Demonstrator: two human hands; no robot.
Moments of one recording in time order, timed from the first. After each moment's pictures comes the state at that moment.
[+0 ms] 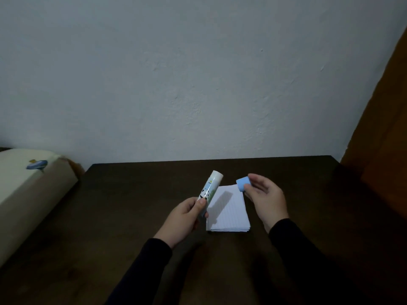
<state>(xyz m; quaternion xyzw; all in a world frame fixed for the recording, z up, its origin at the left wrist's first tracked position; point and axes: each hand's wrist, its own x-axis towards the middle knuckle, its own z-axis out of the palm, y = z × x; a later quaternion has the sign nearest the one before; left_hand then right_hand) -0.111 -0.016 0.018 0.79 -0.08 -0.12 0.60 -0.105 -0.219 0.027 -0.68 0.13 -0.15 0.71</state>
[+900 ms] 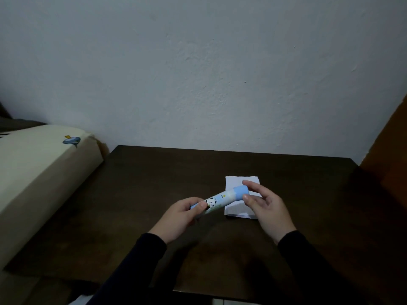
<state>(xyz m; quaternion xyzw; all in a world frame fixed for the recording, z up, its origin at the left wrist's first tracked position) -0.149 0.046 0.009 0.79 -0.09 -0.11 0.60 -0.161 -0.178 0.032 -0.75 -0.01 -0.03 0.66</state>
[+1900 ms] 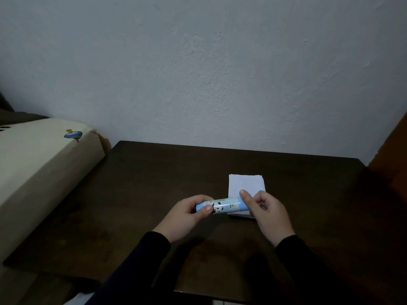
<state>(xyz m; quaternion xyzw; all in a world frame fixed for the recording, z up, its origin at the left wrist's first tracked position) -0.149 0.046 0.009 0.83 -0.13 -0.11 0.53 -0.155 -0.171 0.018 -0.83 0.03 -0.06 0.55</state>
